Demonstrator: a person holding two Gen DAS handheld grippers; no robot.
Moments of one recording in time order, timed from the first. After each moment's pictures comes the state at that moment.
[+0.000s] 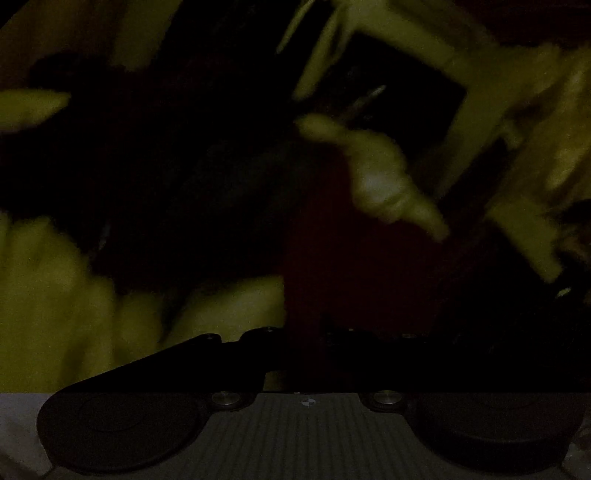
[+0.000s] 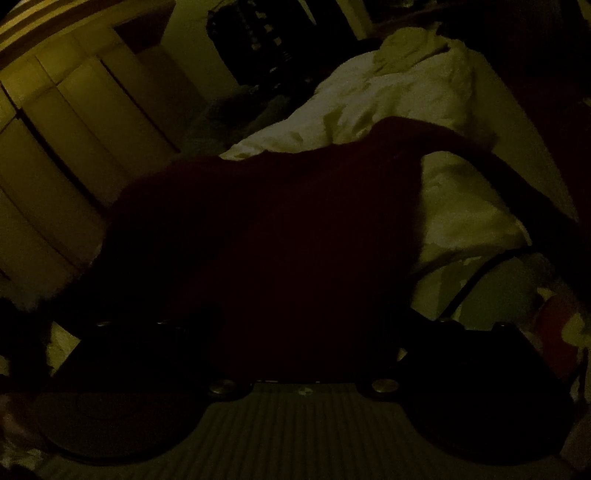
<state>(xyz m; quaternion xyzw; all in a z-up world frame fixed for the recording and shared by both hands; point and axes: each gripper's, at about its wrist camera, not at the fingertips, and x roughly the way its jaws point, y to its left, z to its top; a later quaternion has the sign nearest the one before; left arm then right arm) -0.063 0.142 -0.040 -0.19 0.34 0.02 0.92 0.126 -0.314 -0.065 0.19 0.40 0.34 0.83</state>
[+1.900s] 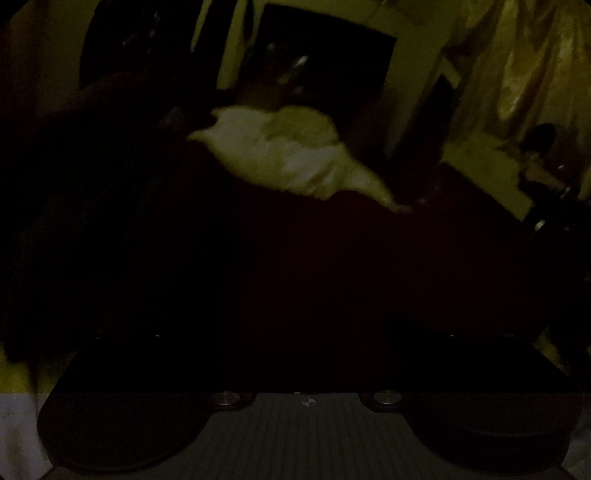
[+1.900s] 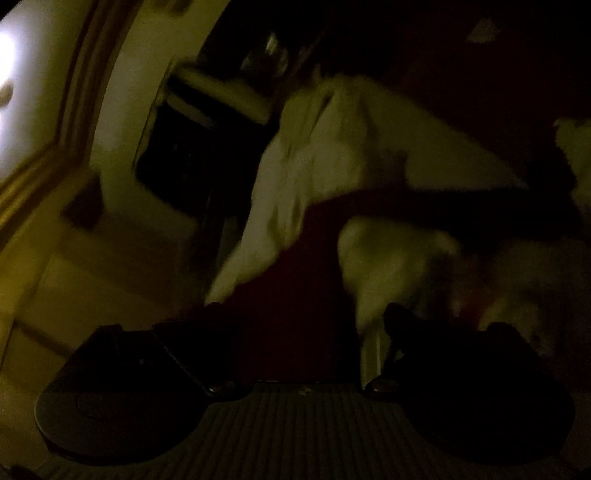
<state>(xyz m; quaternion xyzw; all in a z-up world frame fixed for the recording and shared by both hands) 0.007 0.055 0.000 -0.08 0.33 -0.09 0.93 0.142 -0.417 -0.055 0.47 0.34 0.18 0.80</state>
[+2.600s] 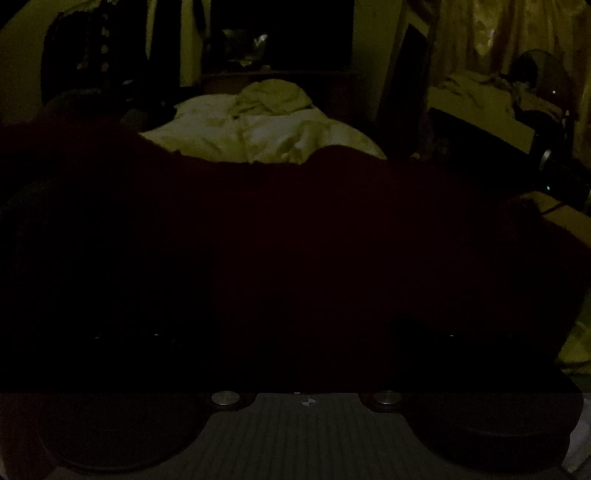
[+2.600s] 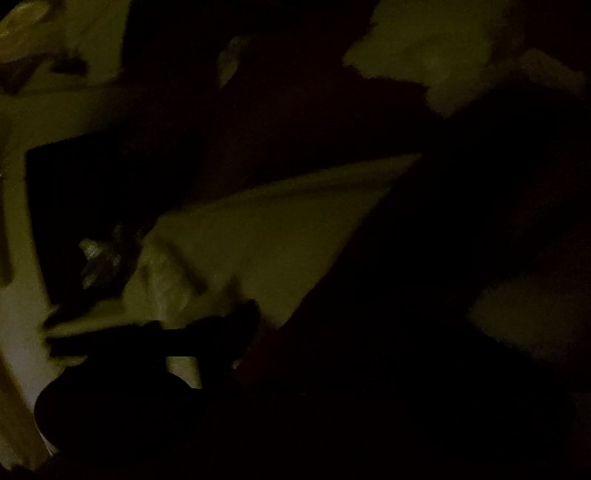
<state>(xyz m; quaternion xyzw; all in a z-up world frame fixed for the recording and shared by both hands) 0.055 -0.004 -0.067 0.02 0.36 -0.11 0.92 0.288 -0.455 -0.255 0.72 0.31 -0.16 0.60</state>
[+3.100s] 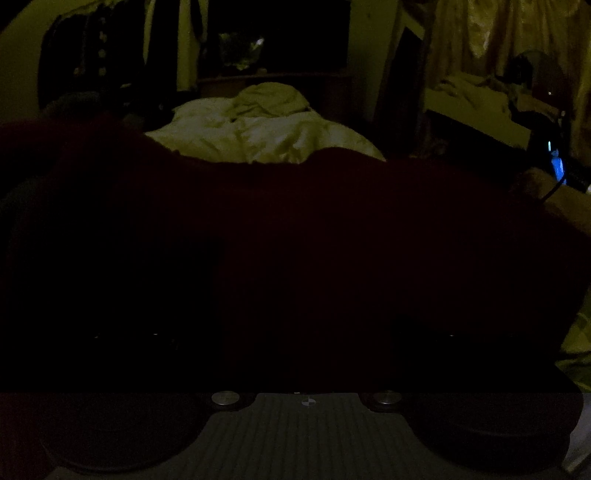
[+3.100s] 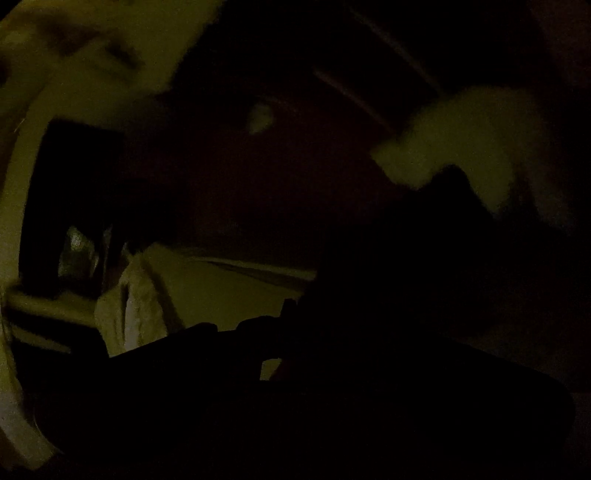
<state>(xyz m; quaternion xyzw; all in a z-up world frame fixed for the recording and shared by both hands) 0.056 0.003 -0.070 0.02 0.36 -0.11 0.93 0.298 -0.468 -0.196 0.57 0.27 -0.19 0.75</state>
